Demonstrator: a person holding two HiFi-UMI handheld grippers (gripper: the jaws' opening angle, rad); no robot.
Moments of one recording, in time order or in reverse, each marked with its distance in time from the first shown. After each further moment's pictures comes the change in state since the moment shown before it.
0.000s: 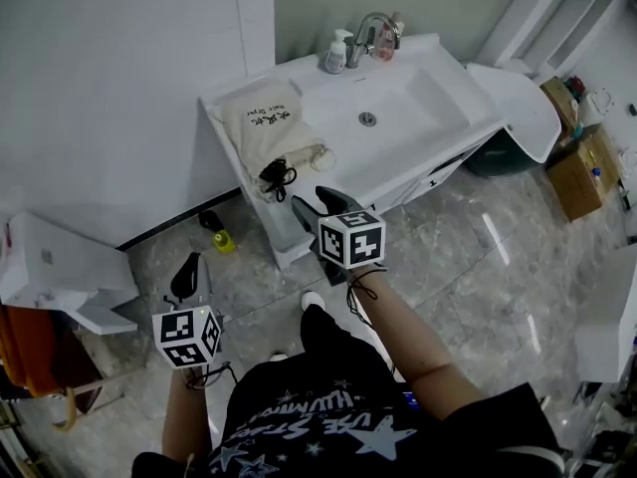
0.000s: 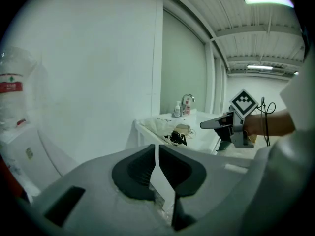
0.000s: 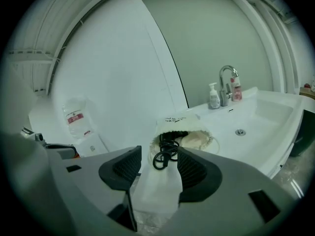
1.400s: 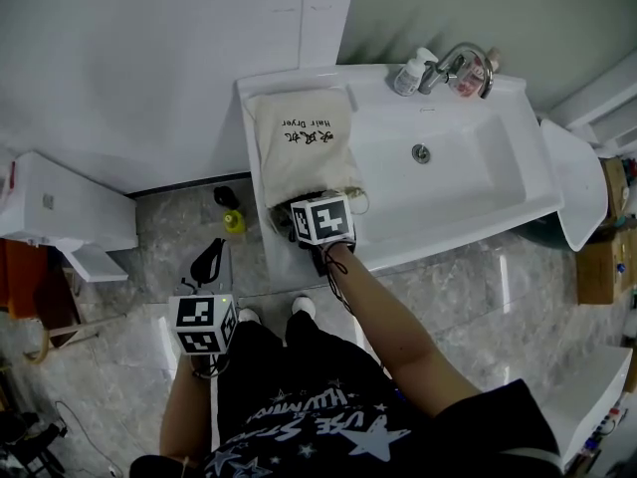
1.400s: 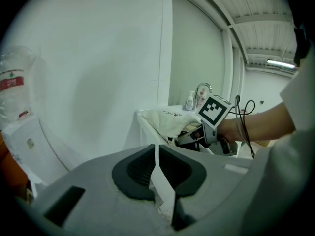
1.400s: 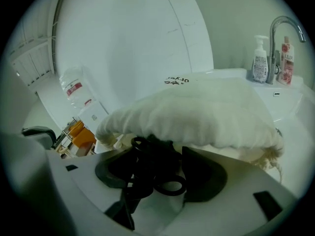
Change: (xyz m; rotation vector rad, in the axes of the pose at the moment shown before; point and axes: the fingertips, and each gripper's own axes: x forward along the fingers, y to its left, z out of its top) left arm 0.120 -0.013 0.004 -0.082 0.128 0.131; right arm 0.181 -0.037 -0.037 -0.134 0.454 0.135
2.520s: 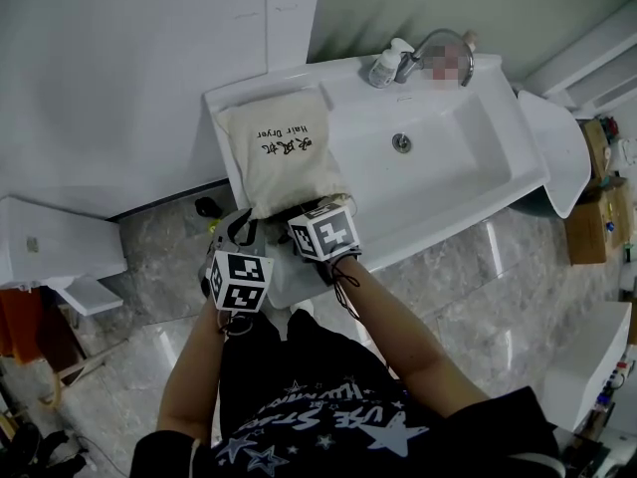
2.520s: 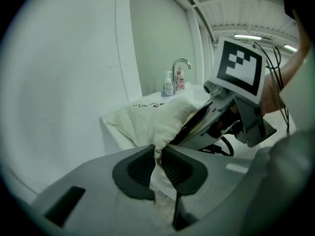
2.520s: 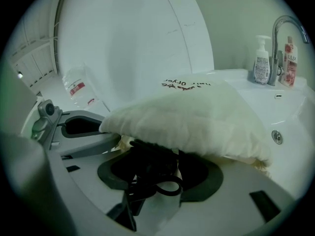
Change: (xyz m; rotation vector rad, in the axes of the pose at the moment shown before) left arm 0.132 -0.048 0.007 0.361 0.101 -0.198; right arm -0.010 -0.003 0.006 -0.016 0.015 0.042
